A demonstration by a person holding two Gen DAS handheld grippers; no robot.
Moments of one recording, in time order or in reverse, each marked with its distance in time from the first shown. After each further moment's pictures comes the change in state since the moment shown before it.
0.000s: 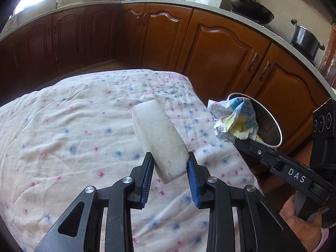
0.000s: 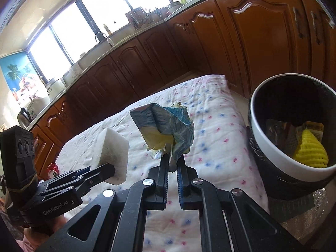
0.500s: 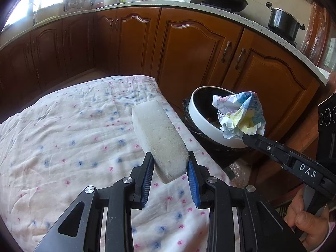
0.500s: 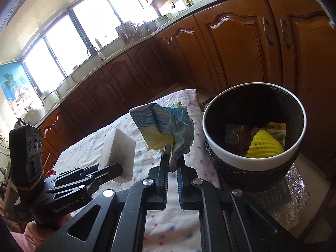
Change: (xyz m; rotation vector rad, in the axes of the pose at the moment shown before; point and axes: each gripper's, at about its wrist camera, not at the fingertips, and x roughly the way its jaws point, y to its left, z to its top) left arm 0.001 -0.063 0.005 0.123 0.004 -0.053; right arm -0.063 -0.040 -0.003 0.039 -0.081 -0.056
